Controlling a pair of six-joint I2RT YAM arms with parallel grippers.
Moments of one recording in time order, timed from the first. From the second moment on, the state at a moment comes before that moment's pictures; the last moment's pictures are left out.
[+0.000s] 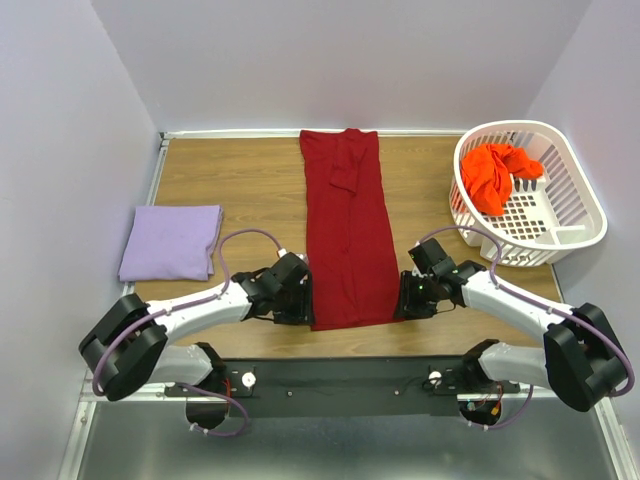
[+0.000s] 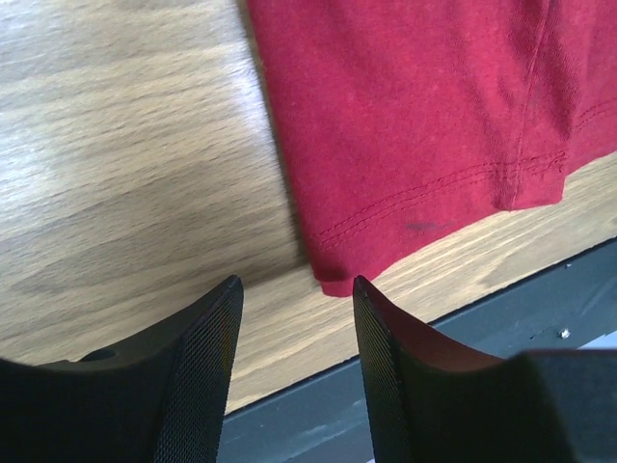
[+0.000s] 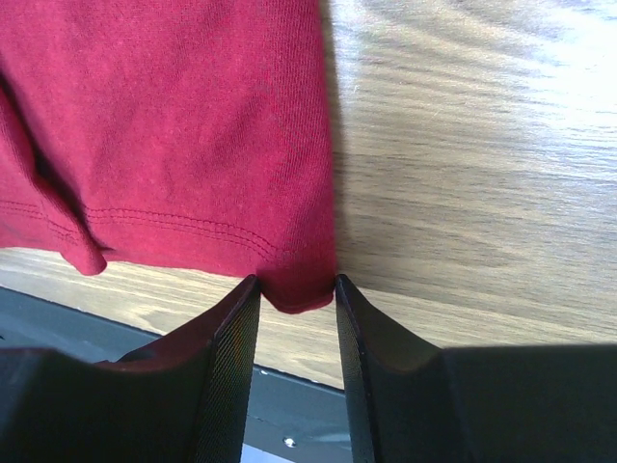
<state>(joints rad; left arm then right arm) -0.85 1.25 0.57 -0.39 0.10 -0.80 0.54 1.21 0.55 -0.56 -0.17 0.65</state>
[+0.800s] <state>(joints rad) -0.88 1.37 0.63 -0.36 0.10 -0.80 0.54 1.19 0.55 -0.56 -0.16 0.66</state>
